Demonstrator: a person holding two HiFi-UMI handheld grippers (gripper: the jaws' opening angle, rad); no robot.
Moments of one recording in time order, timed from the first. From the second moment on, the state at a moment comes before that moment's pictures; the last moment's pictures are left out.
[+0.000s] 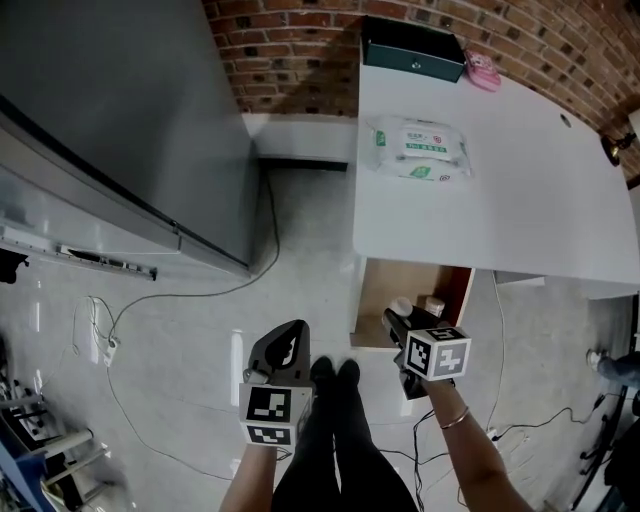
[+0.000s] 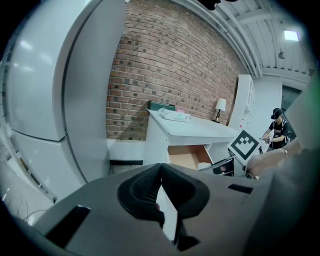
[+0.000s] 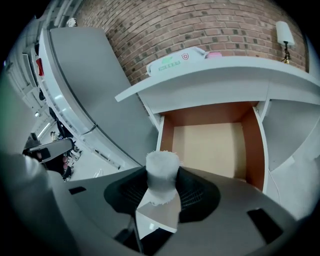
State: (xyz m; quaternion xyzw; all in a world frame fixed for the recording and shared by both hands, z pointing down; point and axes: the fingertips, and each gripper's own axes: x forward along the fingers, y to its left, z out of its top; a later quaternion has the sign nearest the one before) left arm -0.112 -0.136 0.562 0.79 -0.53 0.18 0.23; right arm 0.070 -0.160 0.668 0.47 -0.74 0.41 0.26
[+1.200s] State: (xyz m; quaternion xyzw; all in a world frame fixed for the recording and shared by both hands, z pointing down) left arm -0.163 -0.136 0.643 0.72 -0.59 0.20 0.30; right arm 0.053 -0.216 0.839 0.44 -0.68 0.44 0.40
